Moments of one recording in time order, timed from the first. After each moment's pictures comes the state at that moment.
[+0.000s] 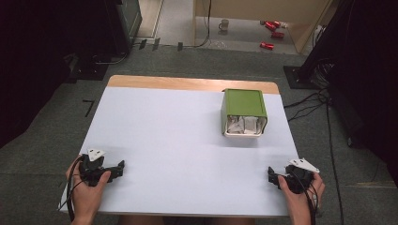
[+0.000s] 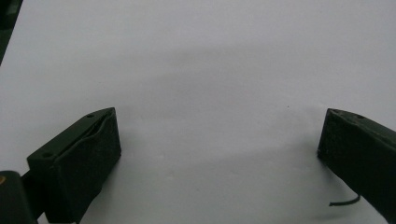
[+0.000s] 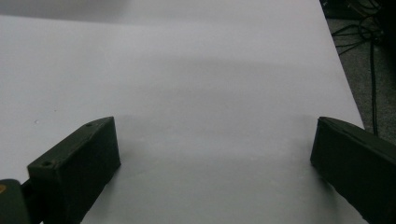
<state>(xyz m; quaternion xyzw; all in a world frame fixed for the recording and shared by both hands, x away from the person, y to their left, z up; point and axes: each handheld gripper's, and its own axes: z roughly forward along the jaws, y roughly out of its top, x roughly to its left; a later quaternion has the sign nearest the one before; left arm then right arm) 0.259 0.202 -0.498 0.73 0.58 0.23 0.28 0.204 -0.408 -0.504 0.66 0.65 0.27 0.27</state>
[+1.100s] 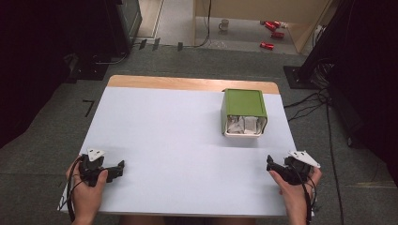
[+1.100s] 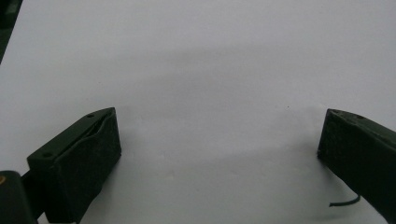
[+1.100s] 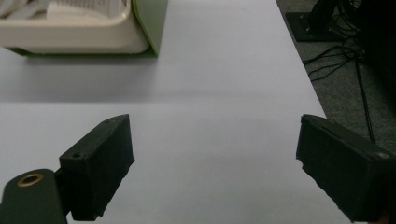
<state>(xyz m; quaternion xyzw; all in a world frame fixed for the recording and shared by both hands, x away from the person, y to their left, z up) 0.259 0.202 -0.499 0.73 0.58 0.23 0.28 0.216 -0.387 -0.467 0.67 0.60 0.31 0.31</state>
